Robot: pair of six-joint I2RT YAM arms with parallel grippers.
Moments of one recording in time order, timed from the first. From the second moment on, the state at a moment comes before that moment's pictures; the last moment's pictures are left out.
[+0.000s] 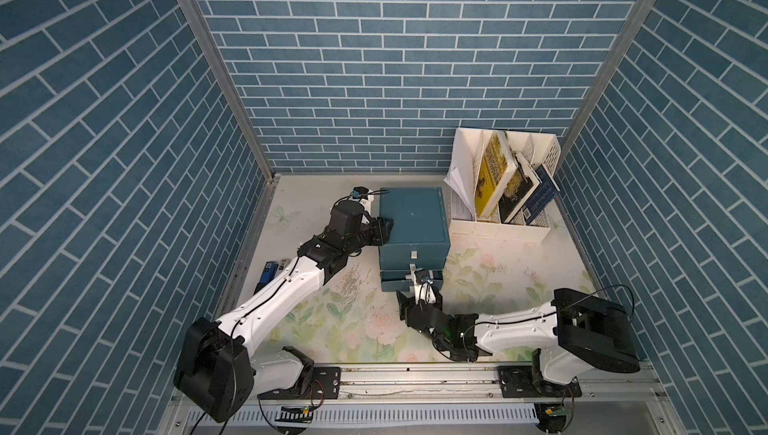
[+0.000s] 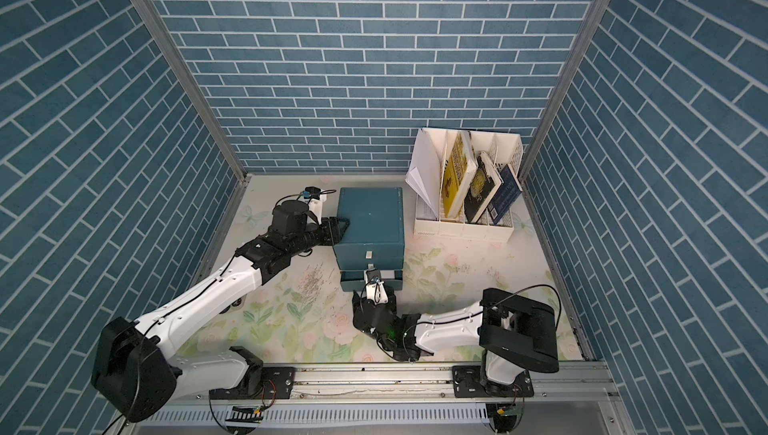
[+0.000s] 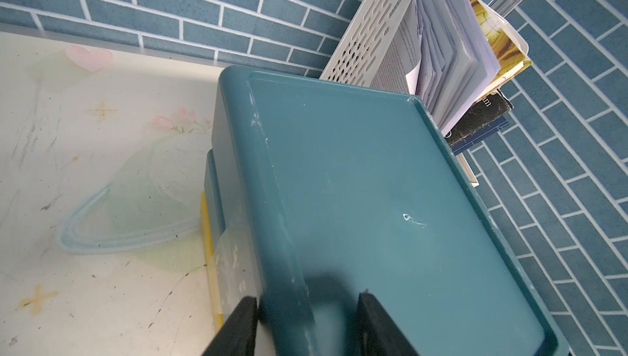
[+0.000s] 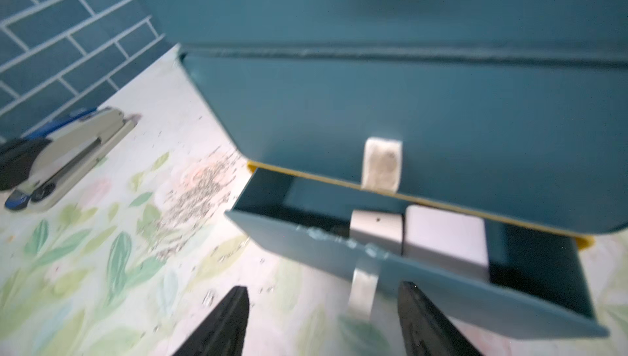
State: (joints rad) left arm -0.52 1.27 0.95 -0.20 0.10 -0.47; right arm 1.42 1.57 0.63 0.29 0.72 0.67
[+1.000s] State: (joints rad) left arm -0.52 1.26 0.94 -0.18 0.10 -0.46; right arm 1.22 1.67 0.60 0.48 0.61 0.67
